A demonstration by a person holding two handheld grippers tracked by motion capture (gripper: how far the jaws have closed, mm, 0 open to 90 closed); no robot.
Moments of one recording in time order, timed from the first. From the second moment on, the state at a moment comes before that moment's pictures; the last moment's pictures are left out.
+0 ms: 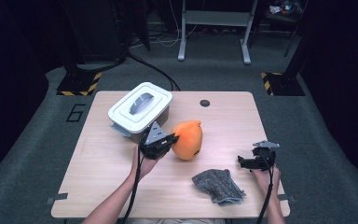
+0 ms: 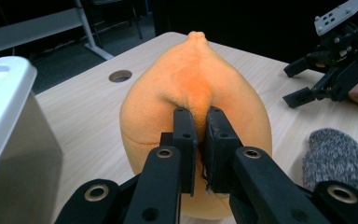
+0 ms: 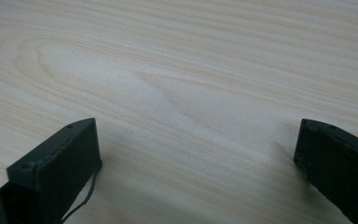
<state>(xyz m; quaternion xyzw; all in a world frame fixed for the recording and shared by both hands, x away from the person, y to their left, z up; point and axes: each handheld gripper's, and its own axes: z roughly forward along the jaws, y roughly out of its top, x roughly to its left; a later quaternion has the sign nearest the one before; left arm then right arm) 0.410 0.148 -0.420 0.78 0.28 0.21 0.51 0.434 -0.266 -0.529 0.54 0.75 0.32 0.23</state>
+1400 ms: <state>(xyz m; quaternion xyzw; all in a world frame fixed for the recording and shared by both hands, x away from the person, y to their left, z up) 0.319 0.255 -0.426 0.76 0.34 0.25 0.50 0.434 -0.265 -0.529 0.54 0.75 0.31 0.23</state>
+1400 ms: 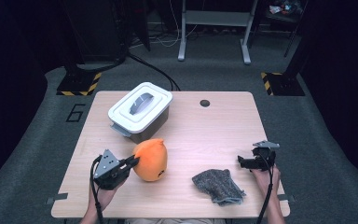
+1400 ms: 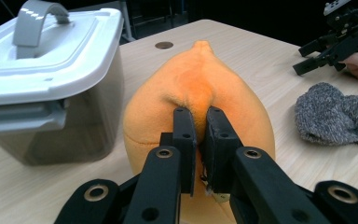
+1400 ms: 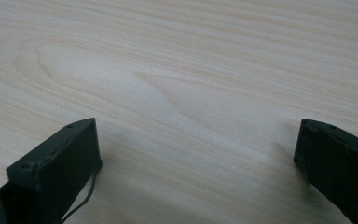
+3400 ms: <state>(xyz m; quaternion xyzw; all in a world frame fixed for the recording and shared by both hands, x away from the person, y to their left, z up) 0.349 0.386 -0.450 0.67 0.55 0.30 0.39 0.434 -0.265 -0.529 0.54 0.75 0.31 0.23</state>
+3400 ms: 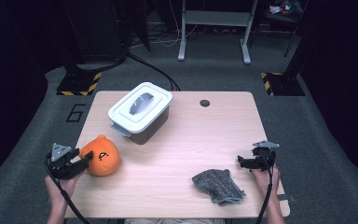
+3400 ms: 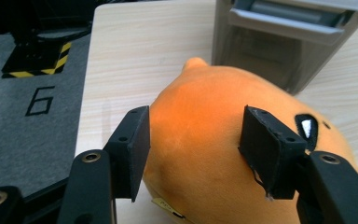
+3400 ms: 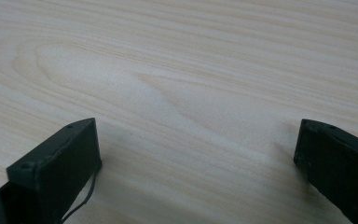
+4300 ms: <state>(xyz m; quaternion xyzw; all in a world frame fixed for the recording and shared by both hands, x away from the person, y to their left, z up) 0.422 0.347 -0.412 0.71 0.50 0.26 0.43 0.434 -0.265 -0.529 0.54 0.74 0.31 0.23</state>
